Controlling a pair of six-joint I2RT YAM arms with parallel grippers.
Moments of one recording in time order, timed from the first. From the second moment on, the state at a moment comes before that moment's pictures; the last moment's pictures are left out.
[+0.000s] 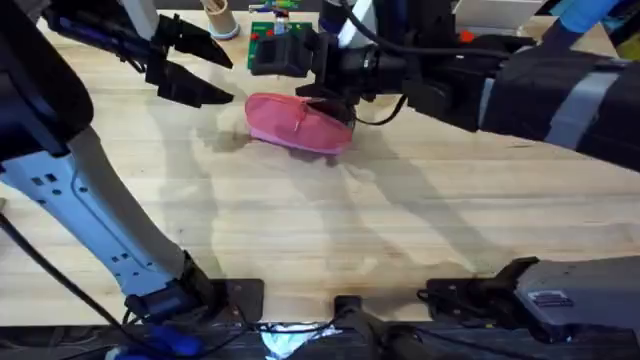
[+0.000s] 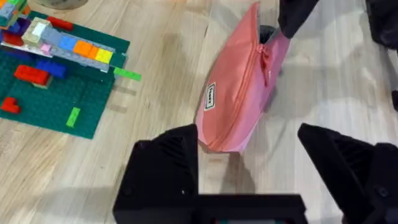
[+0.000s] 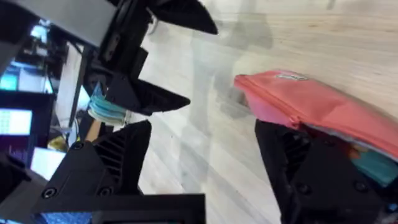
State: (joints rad) left arm 0.35 2.17 1.85 -1.69 0.96 1.80; right arm 0.62 1.56 1.06 -0.02 -0.44 0.77
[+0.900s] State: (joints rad) left arm 0.35 2.17 1.85 -1.68 0.96 1.99; right arm 0.96 1.37 1.10 -0.58 0.20 0.71
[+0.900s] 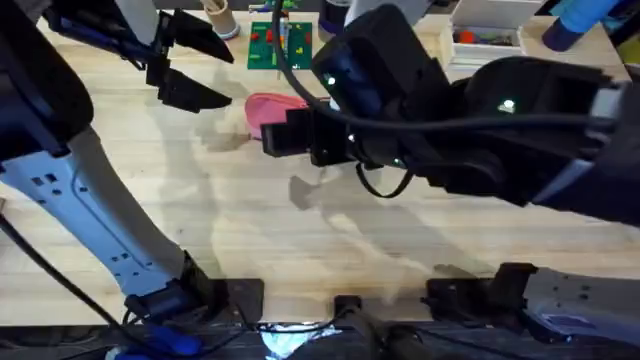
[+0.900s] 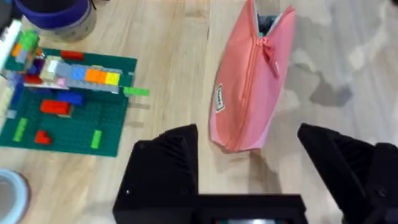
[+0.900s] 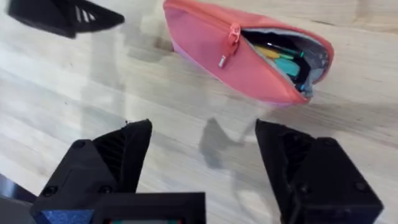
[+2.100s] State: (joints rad) left arm 0.30 2.29 1.85 -1.62 1.00 2.06; right arm 1.03 1.37 1.13 -0.59 0.34 0.88
